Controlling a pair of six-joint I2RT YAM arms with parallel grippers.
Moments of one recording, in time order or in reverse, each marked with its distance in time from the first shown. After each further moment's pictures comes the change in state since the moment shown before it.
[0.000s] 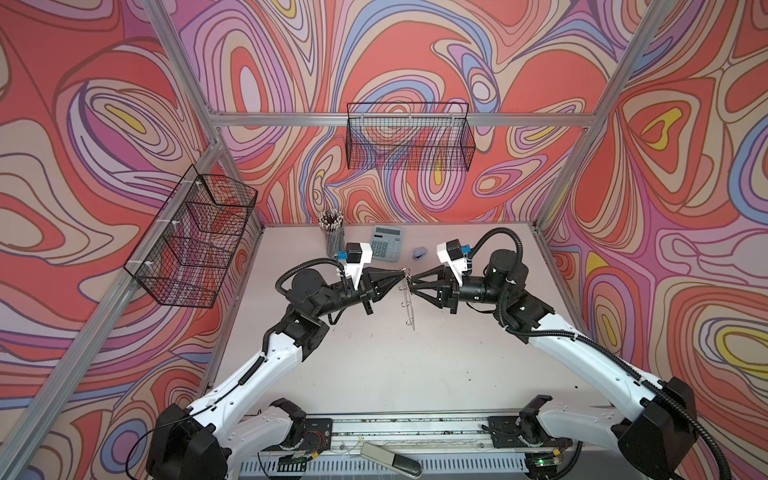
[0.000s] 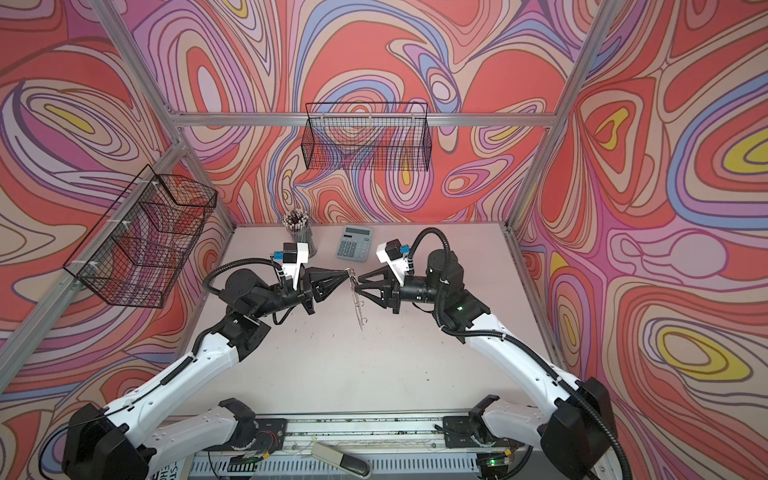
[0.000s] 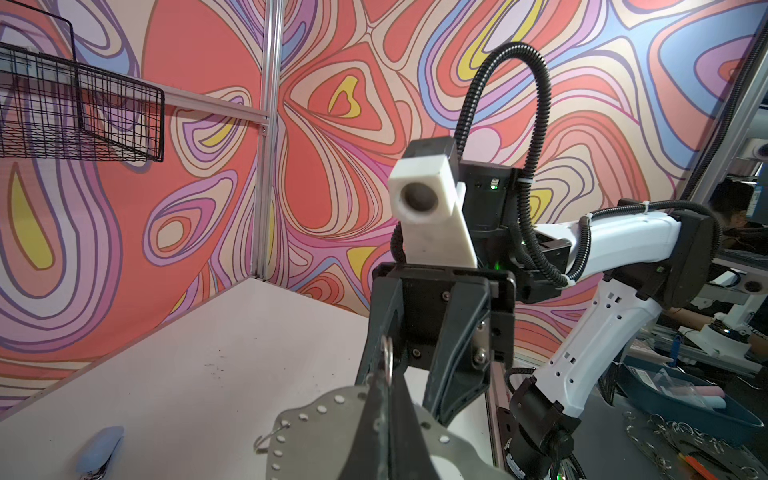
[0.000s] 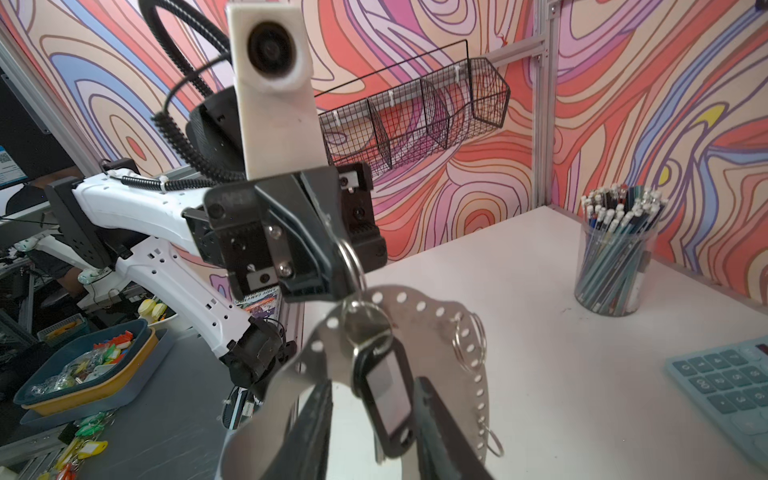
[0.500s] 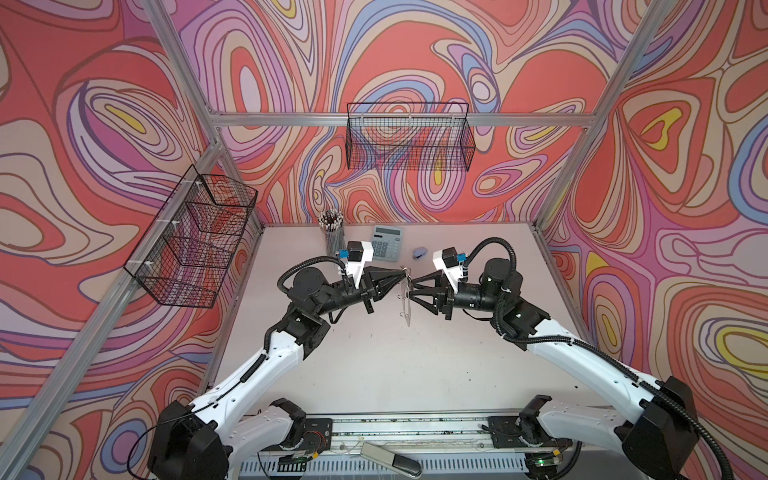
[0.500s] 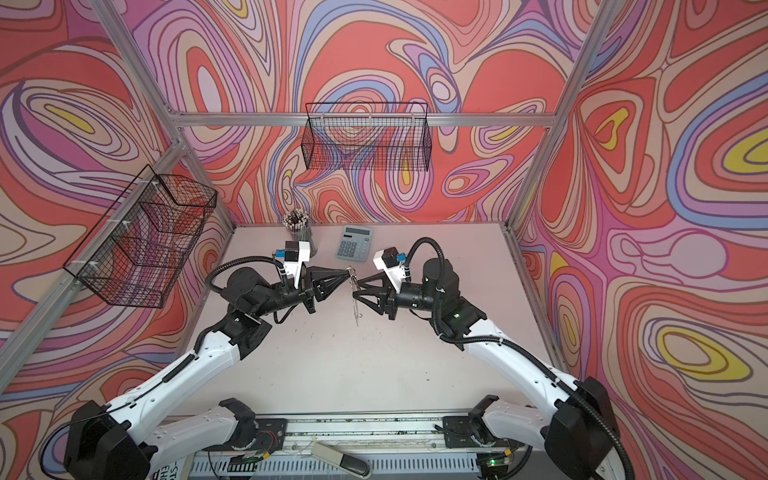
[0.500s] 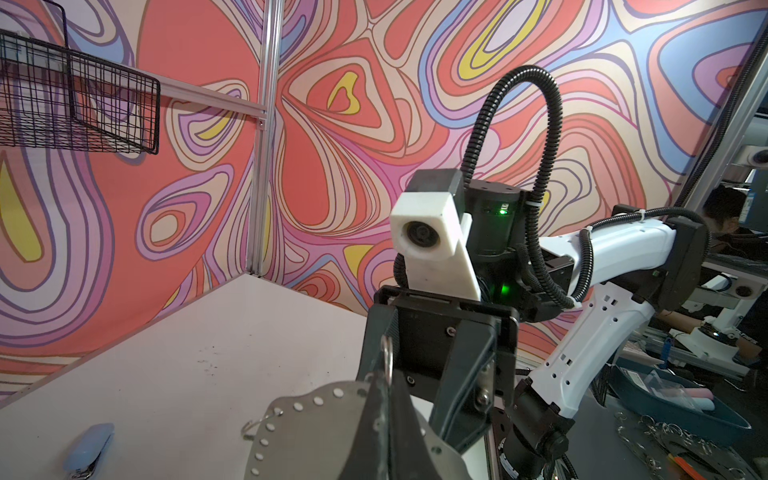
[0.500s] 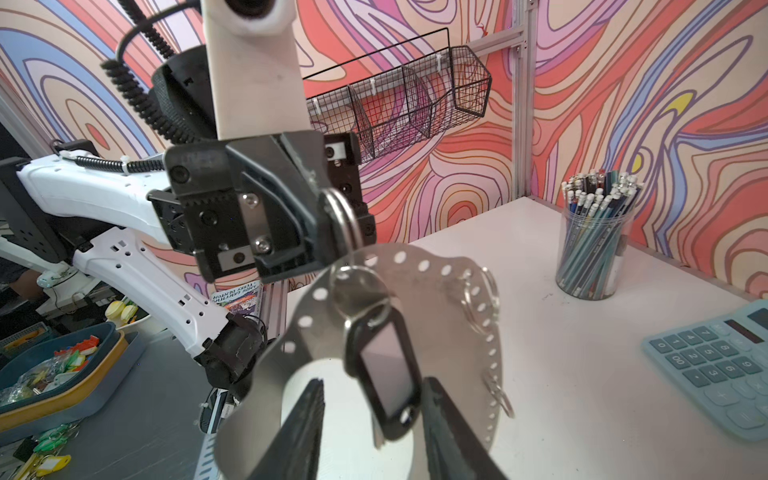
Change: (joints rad) left arm 0.000 0.018 0.007 0.000 0.003 -0.019; right arm 0.082 -0.009 -0.027 0.008 0.137 -0.043
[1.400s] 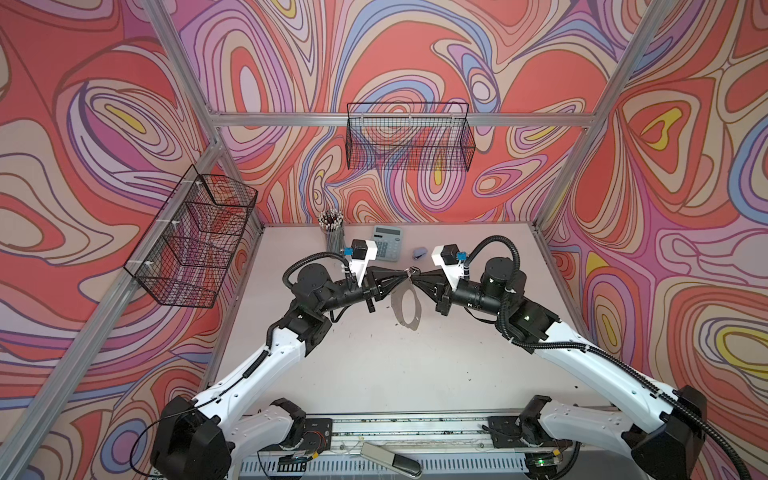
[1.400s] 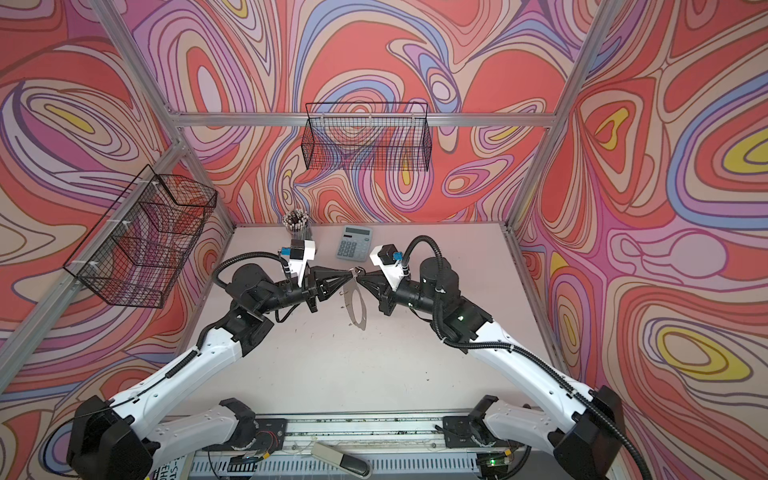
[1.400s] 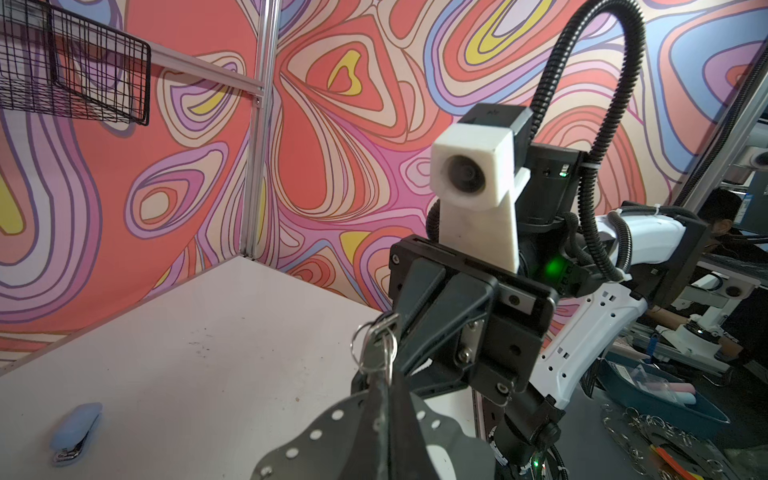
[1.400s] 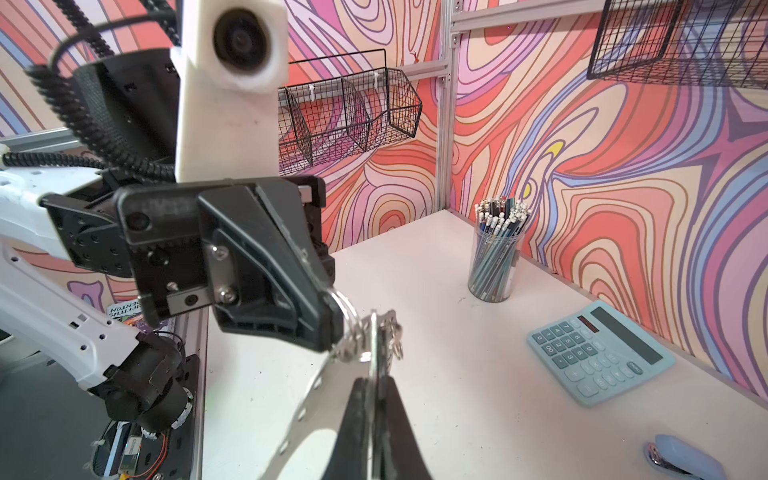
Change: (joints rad) left arm 0.000 0.028 0.021 -0.058 0.020 -0.001; right arm 0.045 -0.048 0.094 -0.156 0.268 -0.131
